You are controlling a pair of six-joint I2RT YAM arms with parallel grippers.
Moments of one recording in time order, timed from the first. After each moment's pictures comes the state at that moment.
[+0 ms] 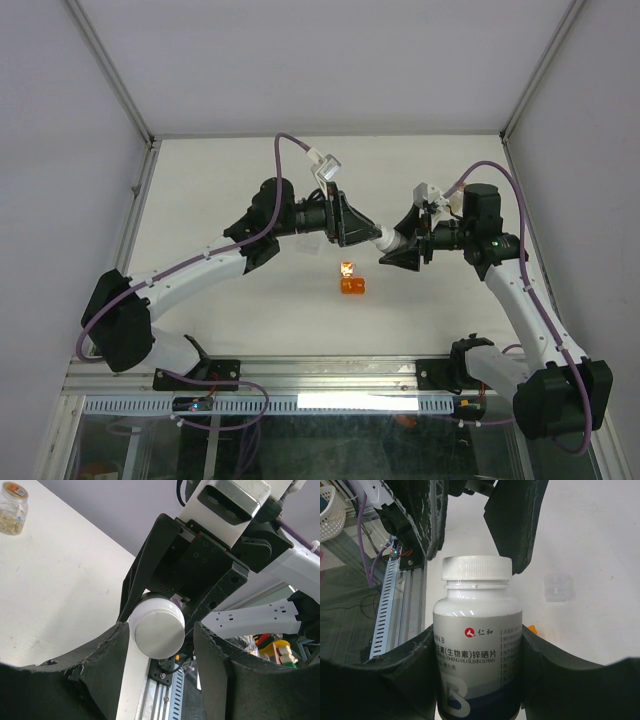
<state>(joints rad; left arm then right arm) -0.80 1.42 1.04 0.39 0.58 -0.68 0.16 1.02 0.84 -0.42 -1.30 -0.41</state>
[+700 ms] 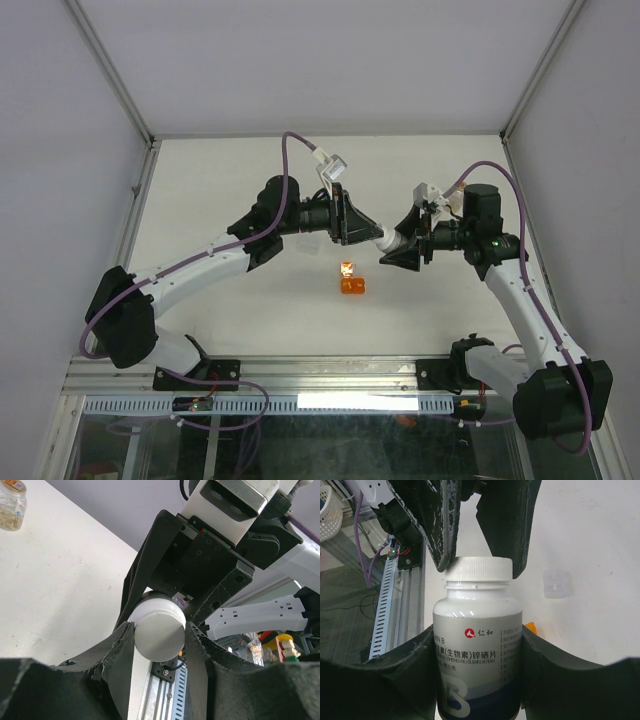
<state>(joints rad) -0.82 1.45 1.08 0.35 0.59 -0.66 0.16 1.02 0.84 -0.43 -1.29 -0.41</state>
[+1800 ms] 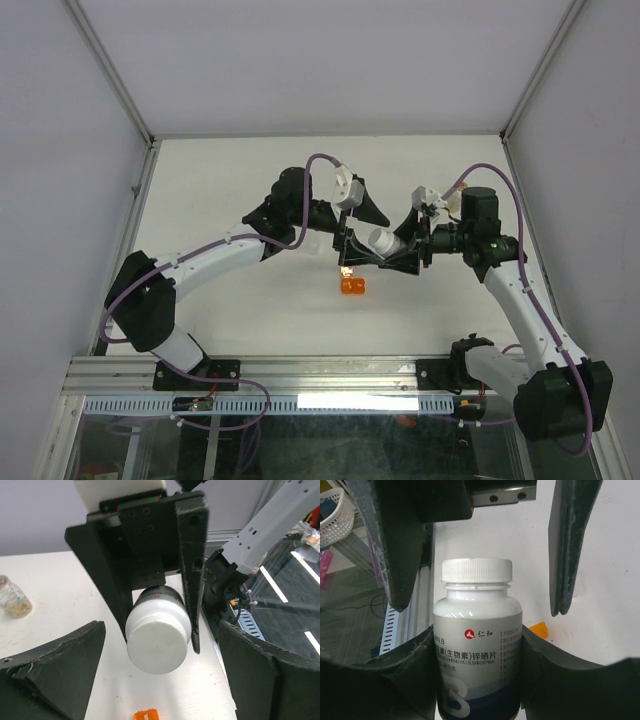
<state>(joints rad) -0.79 1.58 1.18 0.35 1.00 0.01 0.17 1.02 0.82 -0.45 -1.30 -0.40</state>
